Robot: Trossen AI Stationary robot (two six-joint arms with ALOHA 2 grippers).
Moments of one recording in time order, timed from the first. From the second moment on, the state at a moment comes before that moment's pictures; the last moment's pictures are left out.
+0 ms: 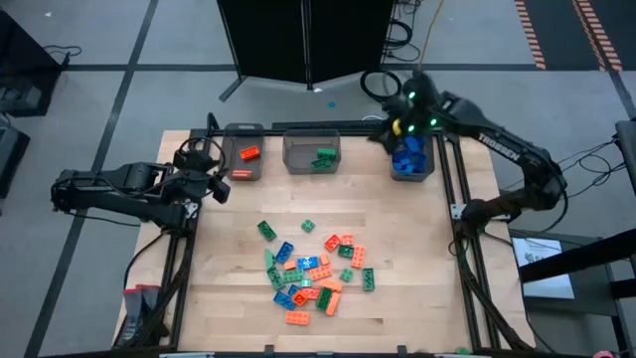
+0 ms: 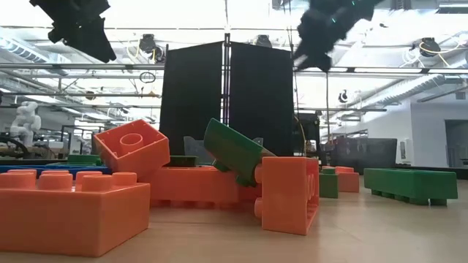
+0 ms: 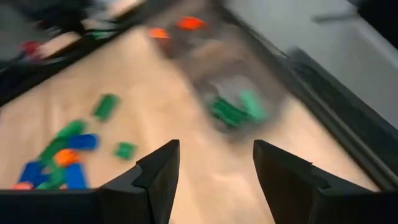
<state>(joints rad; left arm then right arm) -0.05 0.71 0.88 -1.06 -0.74 -0.65 -0.69 1.36 1.32 -0.71 -0.40 0.03</state>
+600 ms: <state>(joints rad) -0.05 0.71 0.88 -1.06 -0.75 -0.65 -0.12 1.80 1.37 -0.03 -0.34 -0.12</state>
